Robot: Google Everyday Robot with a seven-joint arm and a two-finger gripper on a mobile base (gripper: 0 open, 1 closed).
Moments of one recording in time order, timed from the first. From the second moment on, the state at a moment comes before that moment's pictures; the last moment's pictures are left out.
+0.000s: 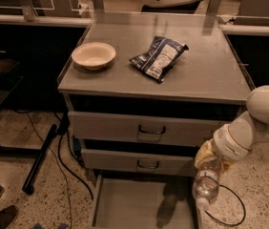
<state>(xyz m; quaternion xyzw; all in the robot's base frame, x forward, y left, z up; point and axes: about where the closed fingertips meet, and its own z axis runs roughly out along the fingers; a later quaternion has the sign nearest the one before) 0.451 -0.218 0.659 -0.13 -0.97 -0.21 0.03</state>
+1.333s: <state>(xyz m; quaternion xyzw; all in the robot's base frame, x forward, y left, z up) 0.435 -0.207 0.573 -0.29 -0.92 -0.26 0.06</state>
